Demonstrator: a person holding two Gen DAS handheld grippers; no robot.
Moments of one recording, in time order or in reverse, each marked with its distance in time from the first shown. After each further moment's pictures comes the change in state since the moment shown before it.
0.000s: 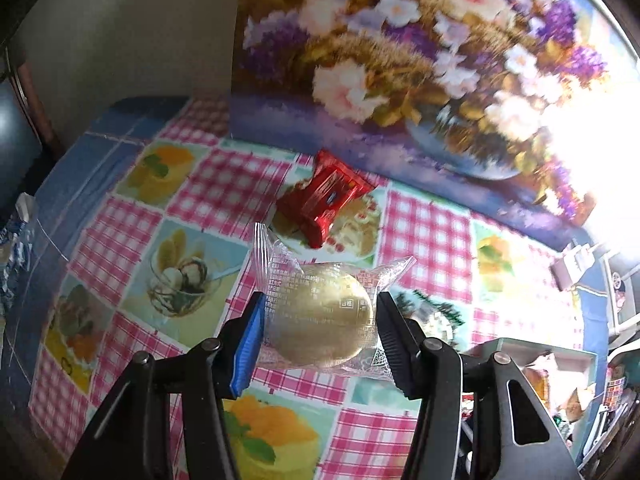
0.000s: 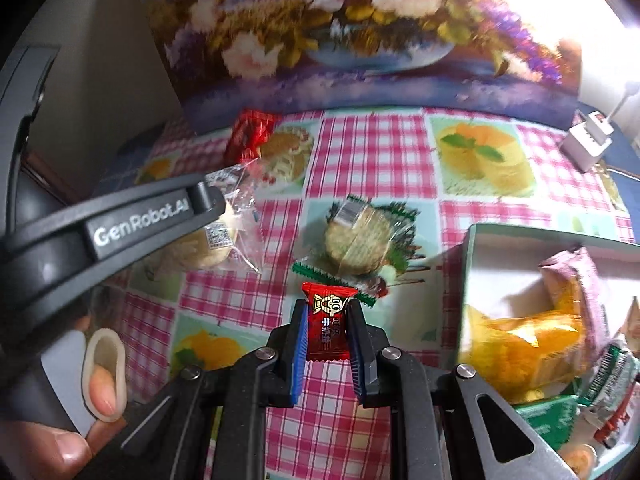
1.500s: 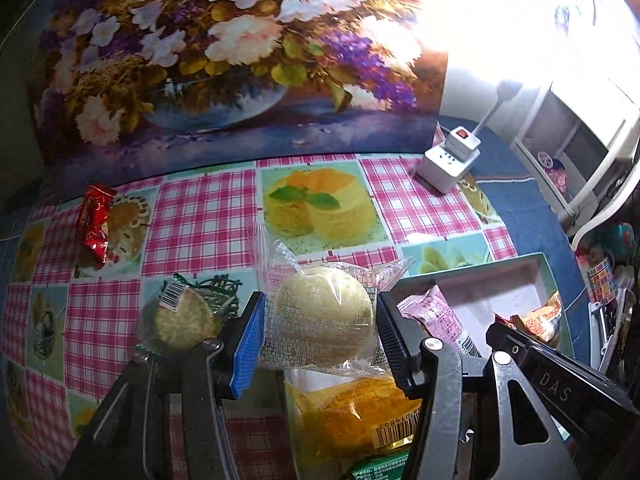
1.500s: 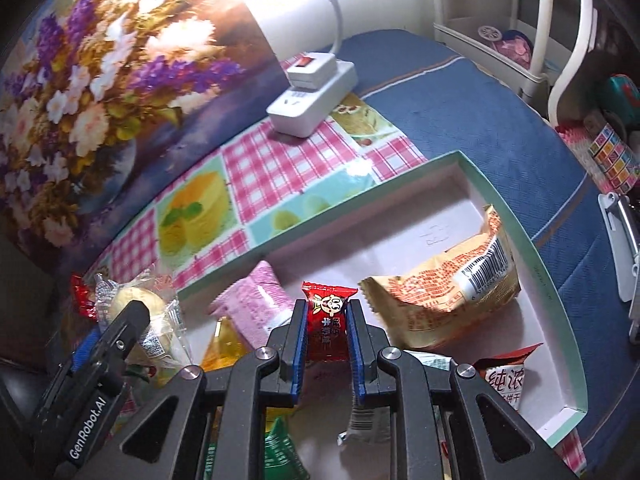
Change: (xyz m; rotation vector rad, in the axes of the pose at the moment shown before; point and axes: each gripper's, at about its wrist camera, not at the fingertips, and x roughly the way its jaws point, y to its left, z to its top) left arm 0.020 -0.183 -0.063 0.403 0.025 -0.213; right arm -0.042 -0.224 -0.020 0.533 -0.040 -0.207
